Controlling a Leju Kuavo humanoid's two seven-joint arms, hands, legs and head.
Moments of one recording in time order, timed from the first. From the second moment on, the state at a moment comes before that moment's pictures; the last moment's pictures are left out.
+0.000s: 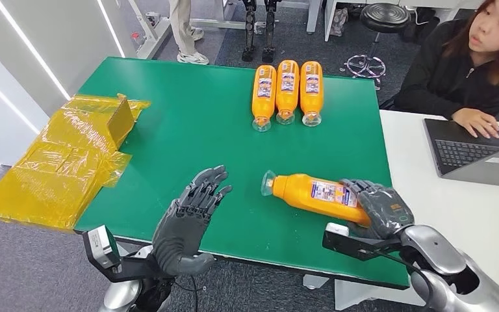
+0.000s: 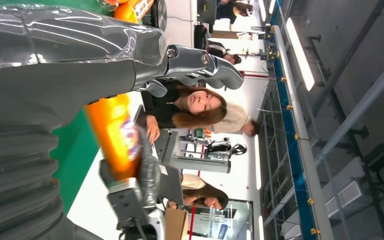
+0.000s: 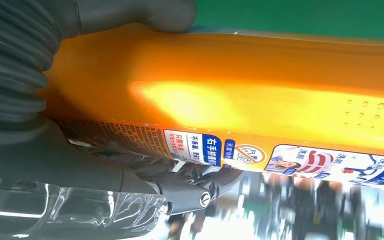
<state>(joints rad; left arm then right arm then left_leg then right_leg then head) 0.00 -0.05 -0.39 -1.54 0.23 -0.45 -0.45 -0.39 -0.66 0.51 -1.64 0.88 0.07 -0.01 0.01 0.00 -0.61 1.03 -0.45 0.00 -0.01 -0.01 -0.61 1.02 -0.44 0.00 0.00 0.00</state>
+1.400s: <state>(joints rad) -0.06 -0.08 -0.46 -1.49 0.36 -0.42 -0.42 0.04 -0.28 0.54 -1.83 1.13 -0.57 -0.16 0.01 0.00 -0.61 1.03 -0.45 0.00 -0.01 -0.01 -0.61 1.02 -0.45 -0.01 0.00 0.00</state>
